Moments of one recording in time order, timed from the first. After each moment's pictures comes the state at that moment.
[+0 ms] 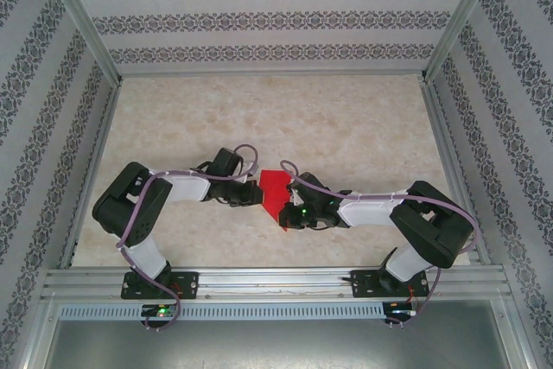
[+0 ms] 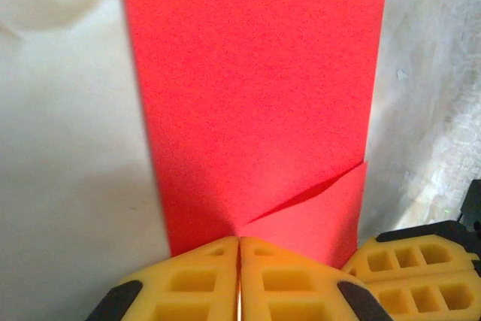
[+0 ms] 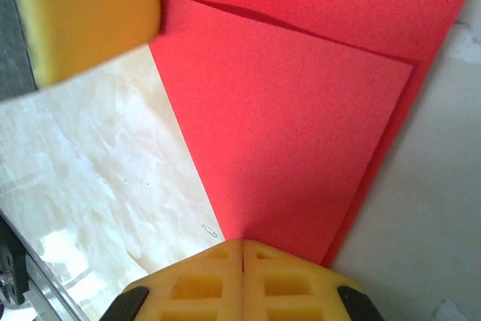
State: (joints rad) left arm -0.49 1.72 0.72 -0.03 0.59 -0.56; right arm 0.82 1.55 0.56 0.01 -0.38 0.83
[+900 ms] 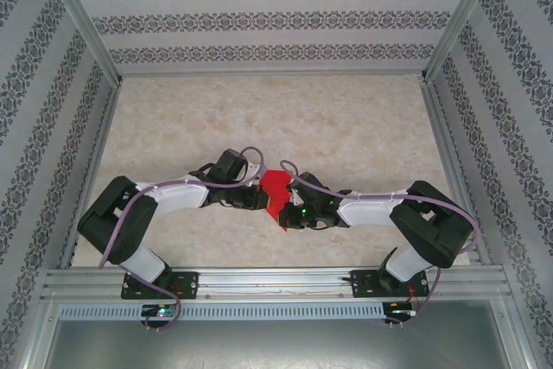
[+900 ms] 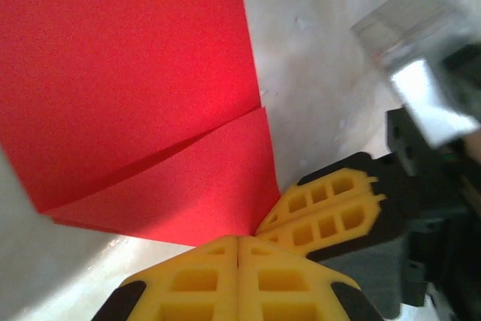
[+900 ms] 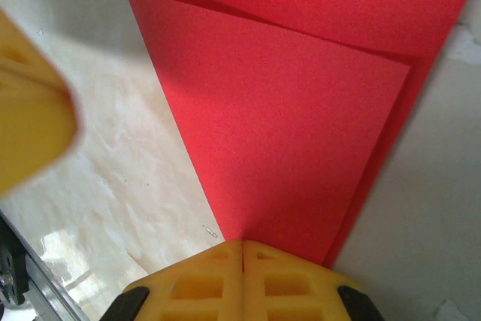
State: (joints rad) left arm -0.59 1.60 0.73 -0.10 0.59 -0.50; right arm 0.82 1.55 0.57 0.00 -0.38 0.83
